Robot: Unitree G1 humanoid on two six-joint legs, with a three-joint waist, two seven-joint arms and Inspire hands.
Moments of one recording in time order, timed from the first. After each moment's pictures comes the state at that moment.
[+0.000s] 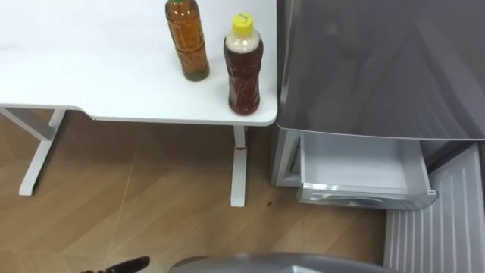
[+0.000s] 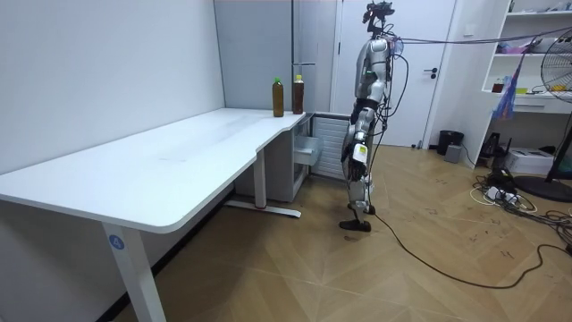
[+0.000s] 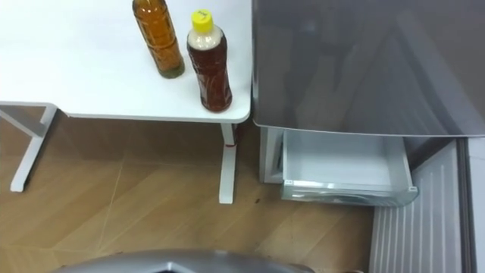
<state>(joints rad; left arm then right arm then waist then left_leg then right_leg) 0.21 0.17 0.27 1.03 -0.52 -0.01 0.44 0.09 -0.22 0.09 1.32 -0.29 0.15 0.01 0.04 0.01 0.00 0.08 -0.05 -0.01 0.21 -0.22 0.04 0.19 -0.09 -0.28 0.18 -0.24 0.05</state>
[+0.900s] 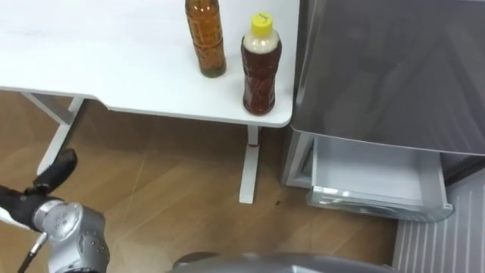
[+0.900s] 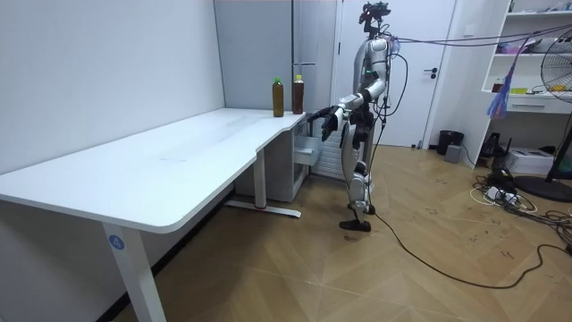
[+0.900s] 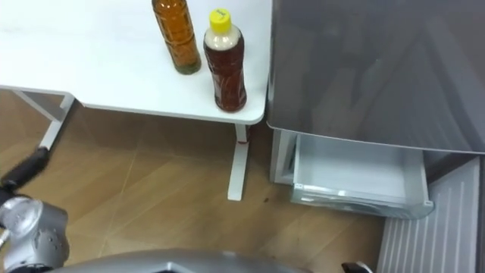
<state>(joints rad) 0.18 0.18 0.29 0.26 -0.45 -0.19 0.72 0.11 -0.24 0.05 1.27 -0.35 0.07 0.01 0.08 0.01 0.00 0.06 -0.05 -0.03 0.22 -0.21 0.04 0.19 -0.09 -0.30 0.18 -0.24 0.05</state>
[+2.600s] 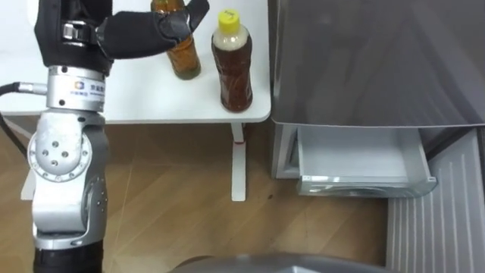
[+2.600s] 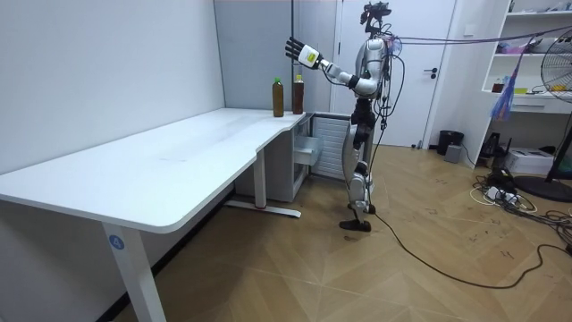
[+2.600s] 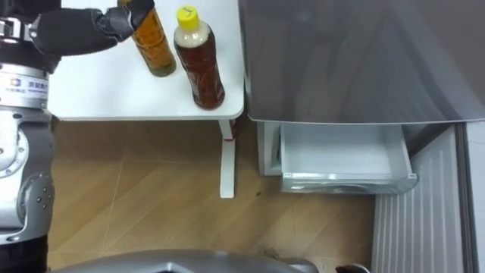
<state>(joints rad) 0.08 0.23 0.09 -0.48 -0.20 -0.07 -0.08 0.08 -0.24 0.05 1.32 -0.37 0.07 0.11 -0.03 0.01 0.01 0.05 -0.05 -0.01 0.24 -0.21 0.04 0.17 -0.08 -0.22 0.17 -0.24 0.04</state>
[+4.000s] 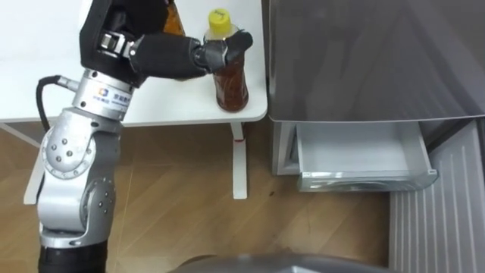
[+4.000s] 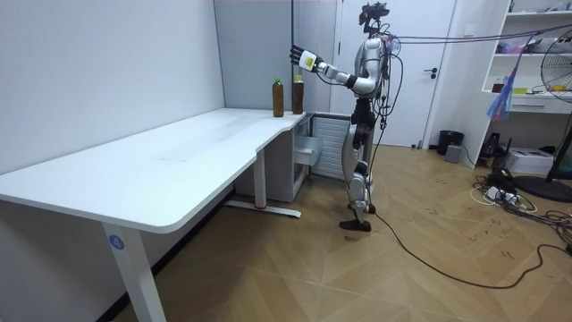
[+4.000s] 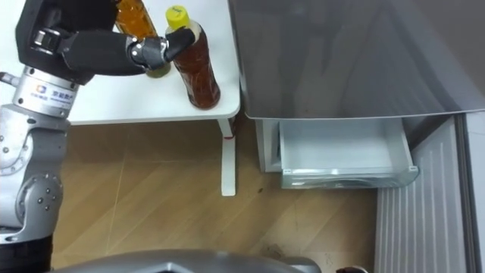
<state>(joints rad) 0.08 0.22 0.05 -0.47 -0.36 0.00 -0.30 0.08 -0.24 0.06 1.32 -0.38 0.11 0.09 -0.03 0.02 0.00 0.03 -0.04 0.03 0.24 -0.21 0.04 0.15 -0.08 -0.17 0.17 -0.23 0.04</state>
